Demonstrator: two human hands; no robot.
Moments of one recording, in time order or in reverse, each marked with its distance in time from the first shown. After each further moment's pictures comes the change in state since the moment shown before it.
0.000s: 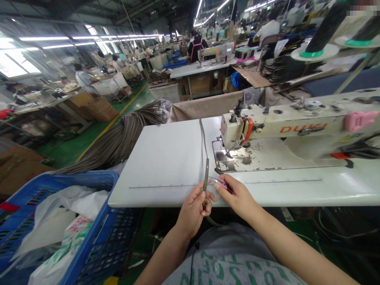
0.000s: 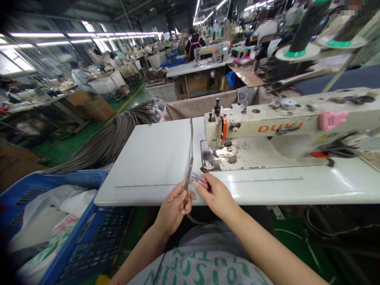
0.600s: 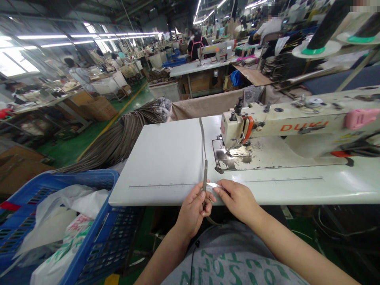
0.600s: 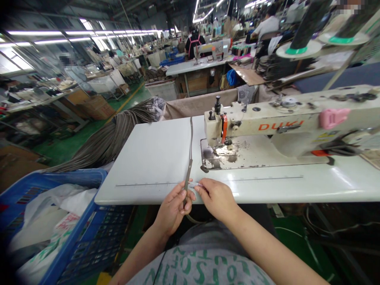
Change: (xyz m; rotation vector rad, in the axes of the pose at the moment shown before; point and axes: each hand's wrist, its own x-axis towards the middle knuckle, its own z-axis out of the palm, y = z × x) left_hand -0.006 0.005 0.003 -0.049 0.012 -0.028; right_hand -0.008 0.002 0.001 -0.407 -0.045 -0.114
